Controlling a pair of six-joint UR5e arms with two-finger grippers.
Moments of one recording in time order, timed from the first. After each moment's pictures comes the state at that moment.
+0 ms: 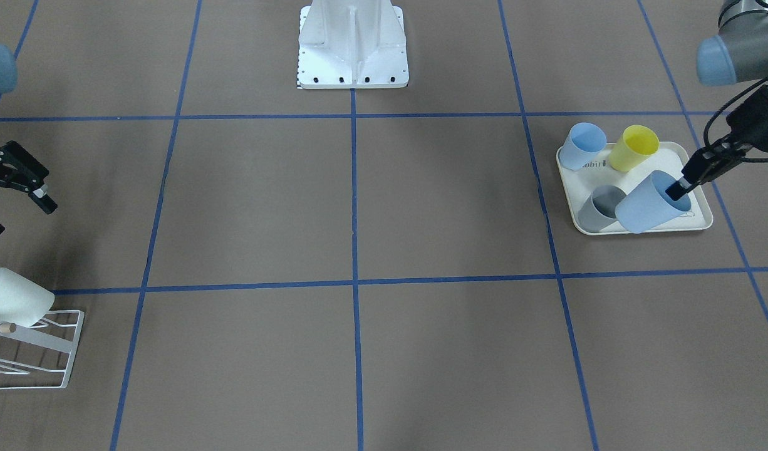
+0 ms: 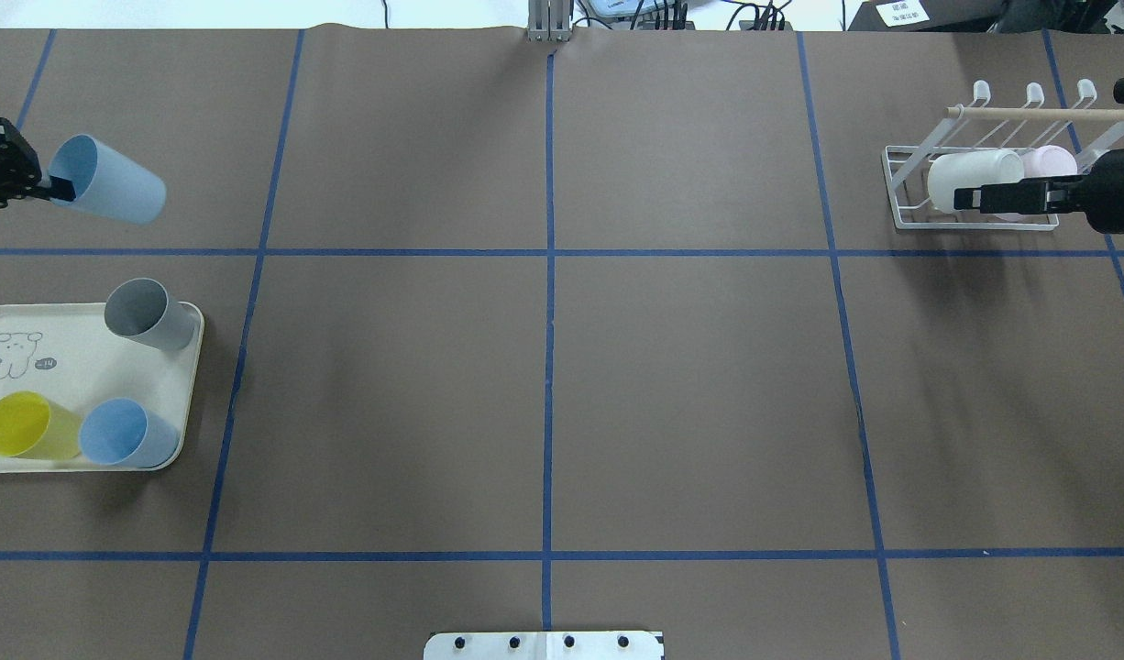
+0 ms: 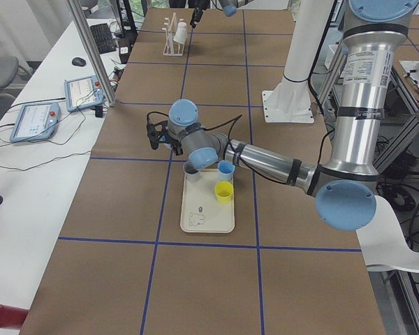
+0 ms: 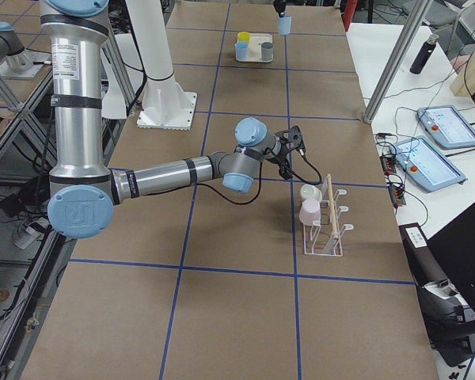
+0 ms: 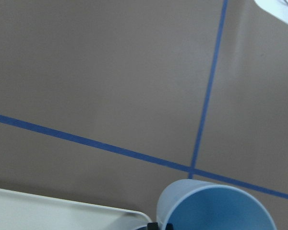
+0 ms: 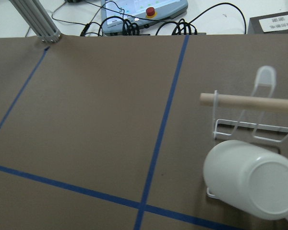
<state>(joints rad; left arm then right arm) -1.20 -1.67 -1.78 -2.32 -2.41 -1.42 1.07 -1.58 1.76 -0.50 2.11 1.01</state>
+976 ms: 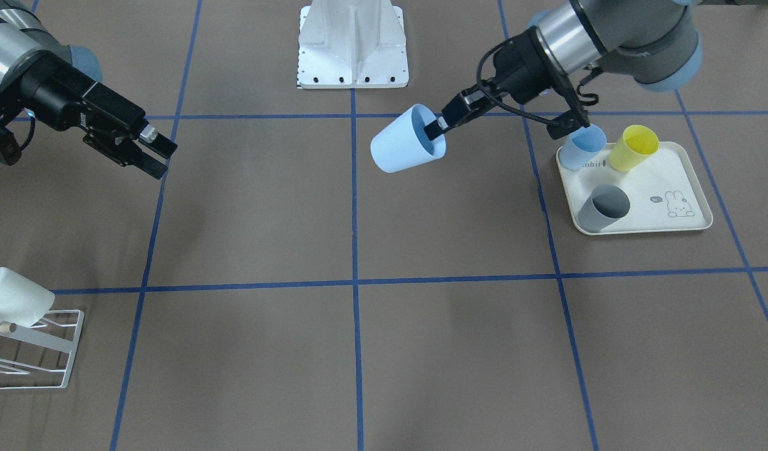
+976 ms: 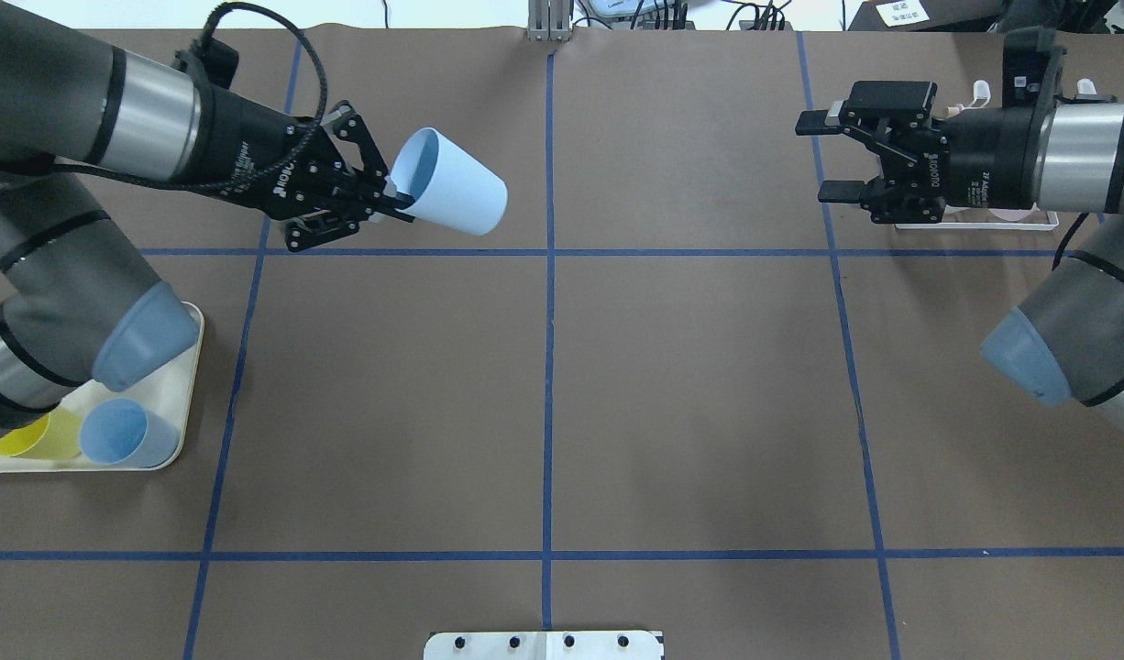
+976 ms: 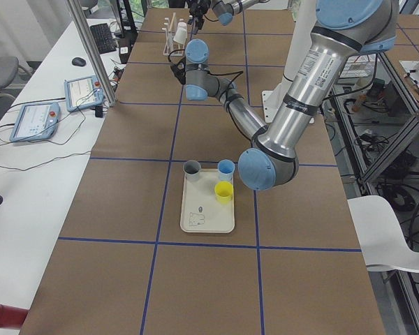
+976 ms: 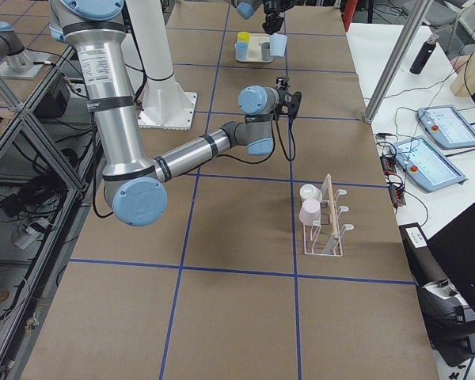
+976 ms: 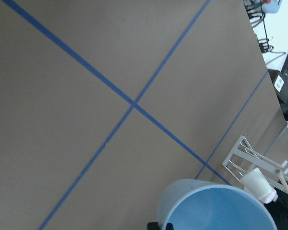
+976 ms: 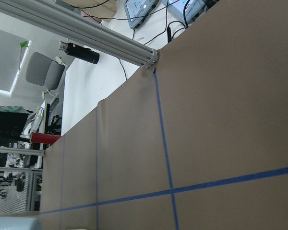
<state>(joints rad) -0.81 -2.08 -1.82 -2.48 -2.25 -2.27 0.94 -1.33 1.78 -0.26 2.10 1.99</state>
